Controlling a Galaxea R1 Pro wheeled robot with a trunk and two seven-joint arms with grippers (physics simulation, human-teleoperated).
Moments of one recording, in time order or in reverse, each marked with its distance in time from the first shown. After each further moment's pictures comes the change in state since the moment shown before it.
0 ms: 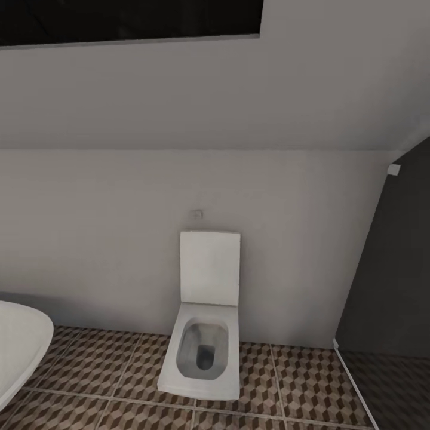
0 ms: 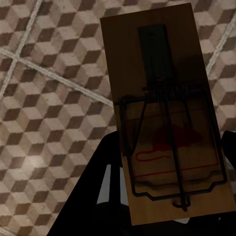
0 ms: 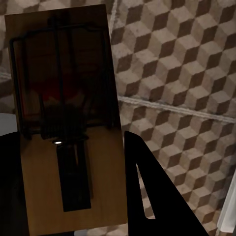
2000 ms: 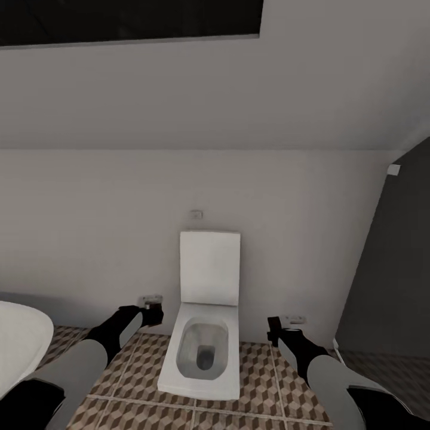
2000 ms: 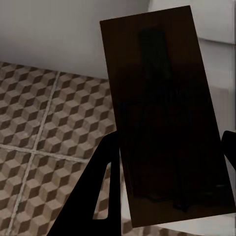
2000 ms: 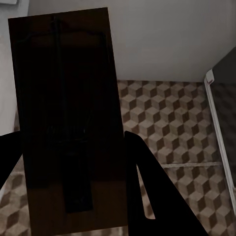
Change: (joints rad) left arm -0.627 0.050 -0.008 -0.376 -0.199 0.575 0.007; right arm -0.630 0.172 -0.062 -0.195 -0.071 0.299 -0.255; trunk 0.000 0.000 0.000
